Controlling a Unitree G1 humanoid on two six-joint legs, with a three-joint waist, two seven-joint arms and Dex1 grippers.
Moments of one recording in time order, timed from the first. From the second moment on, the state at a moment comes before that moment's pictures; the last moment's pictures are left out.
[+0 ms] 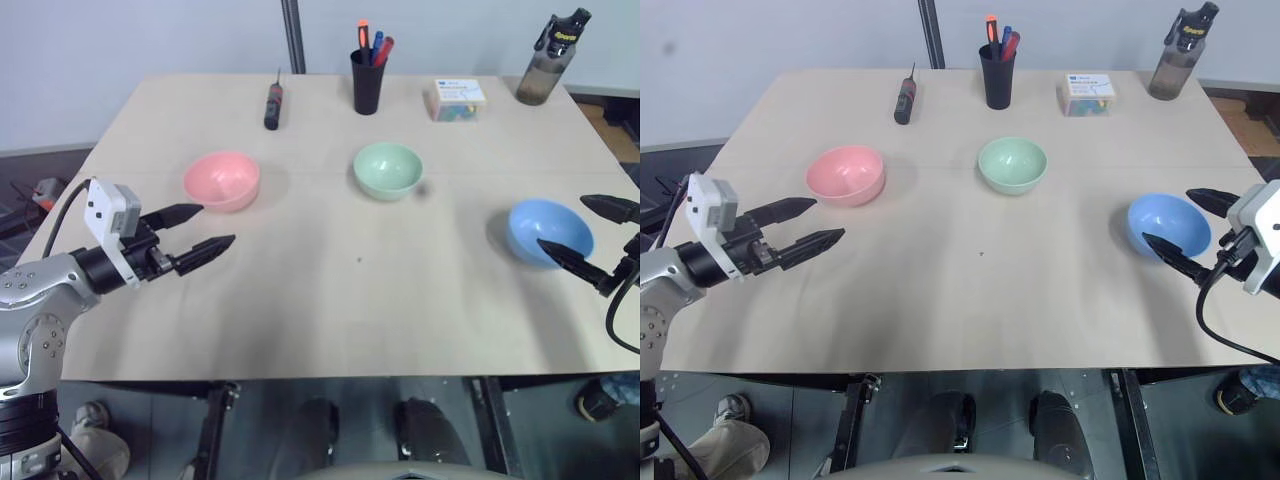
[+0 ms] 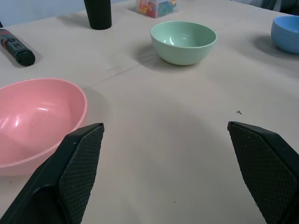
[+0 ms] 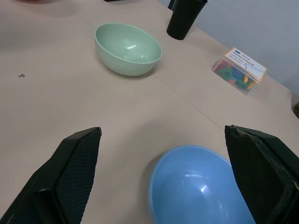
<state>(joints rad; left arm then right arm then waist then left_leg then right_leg) -0.11 0.88 0.44 -0.18 -0.65 0.52 -0.96 0.10 -0.94 -0.57 -0.47 0.56 0.45 0.80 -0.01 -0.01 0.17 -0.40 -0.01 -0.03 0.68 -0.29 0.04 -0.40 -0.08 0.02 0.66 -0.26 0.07</state>
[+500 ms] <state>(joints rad) -0.18 0.86 0.30 -0.24 -0.48 0.51 -0.76 0.00 -0.88 -0.47 -0.45 0.55 0.44 0.80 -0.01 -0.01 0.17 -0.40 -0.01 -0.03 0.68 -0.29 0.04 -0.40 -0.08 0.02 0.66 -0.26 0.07</state>
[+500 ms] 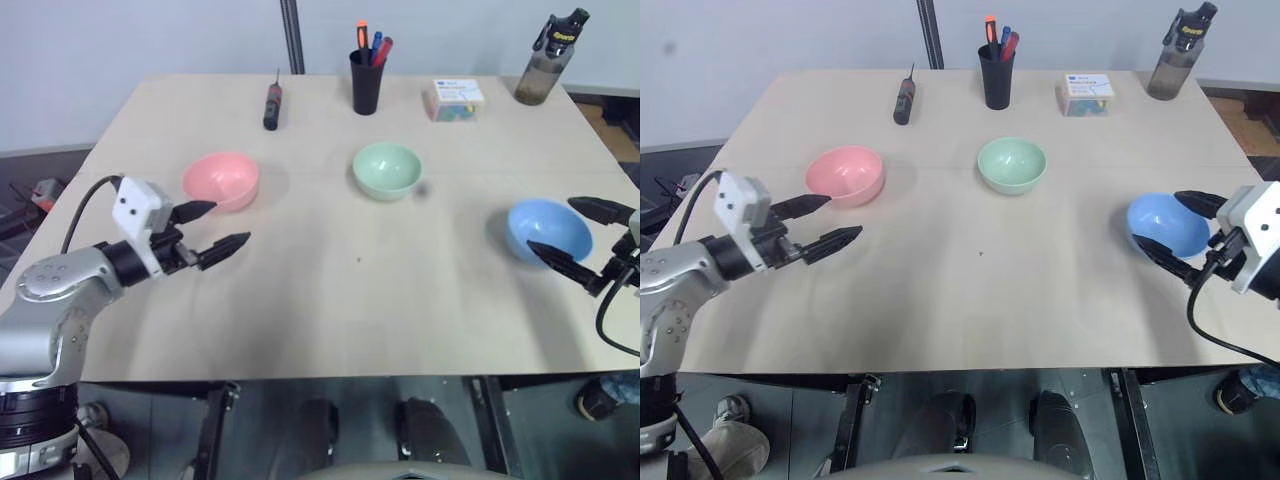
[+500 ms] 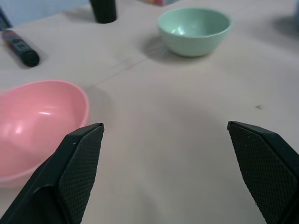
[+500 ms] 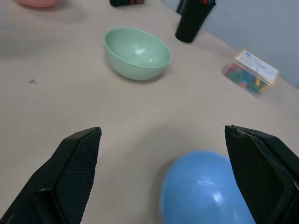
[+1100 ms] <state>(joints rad) -0.69 0.84 -0.25 0.19 0.13 0.50 -0.62 -0.42 -0.63 0.08 -0.33 0.34 0.28 0.84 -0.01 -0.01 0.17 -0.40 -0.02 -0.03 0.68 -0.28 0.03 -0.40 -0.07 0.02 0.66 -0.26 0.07</state>
